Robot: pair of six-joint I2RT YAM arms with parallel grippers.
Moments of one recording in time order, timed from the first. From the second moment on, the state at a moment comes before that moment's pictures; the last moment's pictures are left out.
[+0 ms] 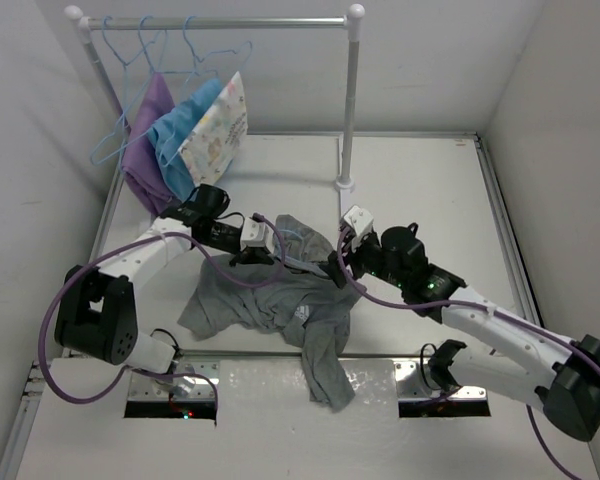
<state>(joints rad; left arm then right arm) -0.29 1.43 0.96 -0.66 1.07 1.16 0.73 0.98 0.57 0.07 -0.09 -0.07</state>
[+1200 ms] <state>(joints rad) -0.11 1.55 1.06 -1.11 1.17 1.61 0.69 1.00 0.57 -0.08 -0.47 -0.23</state>
